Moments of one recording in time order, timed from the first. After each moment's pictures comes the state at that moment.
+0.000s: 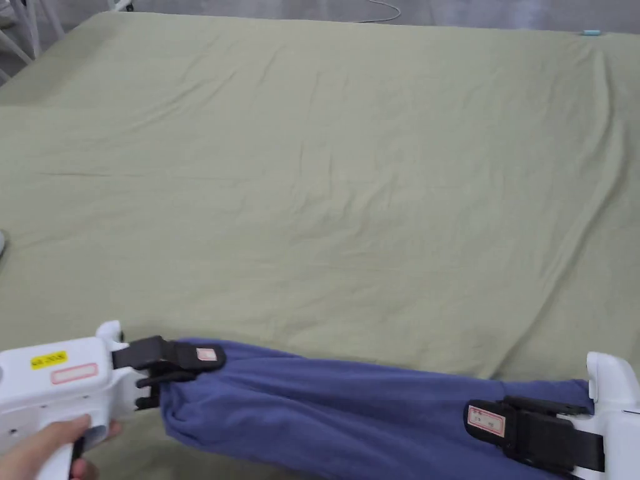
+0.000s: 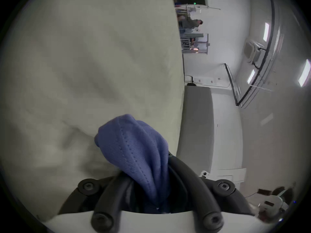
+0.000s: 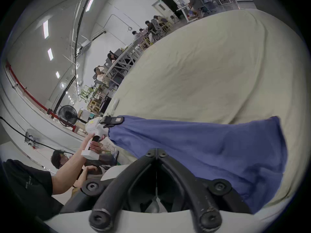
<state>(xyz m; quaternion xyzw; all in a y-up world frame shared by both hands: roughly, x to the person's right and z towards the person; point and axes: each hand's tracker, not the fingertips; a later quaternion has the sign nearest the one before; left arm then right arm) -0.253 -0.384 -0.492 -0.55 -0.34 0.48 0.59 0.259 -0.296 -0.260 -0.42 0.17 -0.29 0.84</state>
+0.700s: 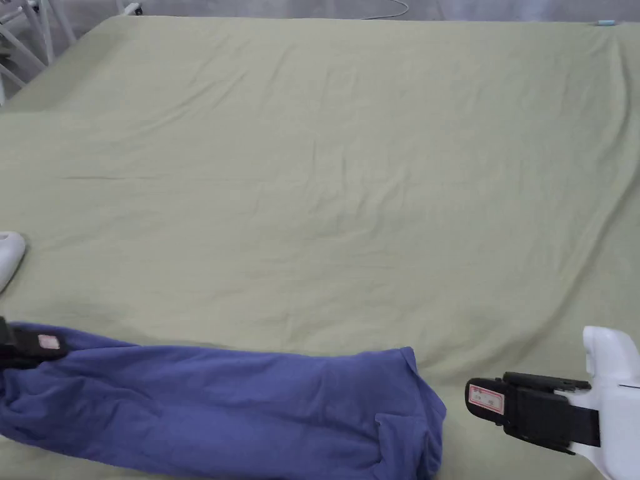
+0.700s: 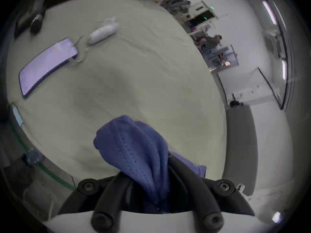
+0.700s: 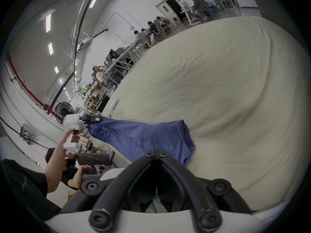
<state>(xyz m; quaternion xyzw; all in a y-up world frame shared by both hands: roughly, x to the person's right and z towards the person) -0.338 -0.266 -0.480 -0.54 -0.14 0.32 0.77 0.232 -0.279 -0.277 -0.42 0.16 -0.26 0.86</state>
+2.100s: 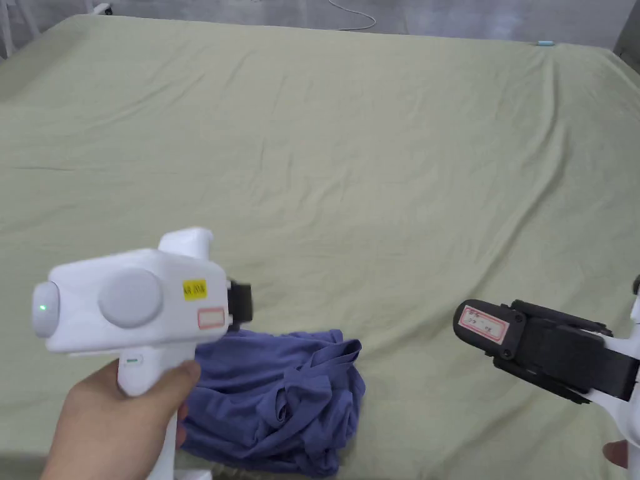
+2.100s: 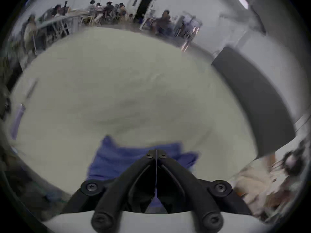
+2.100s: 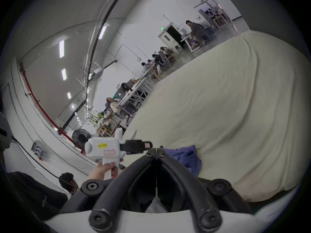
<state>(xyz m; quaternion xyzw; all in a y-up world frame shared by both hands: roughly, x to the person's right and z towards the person) -0.059 -0.254 -0.402 -0.50 -0.22 0.03 0.84 0.275 -0.201 -0.194 -0.28 0.16 -0.33 0.89</state>
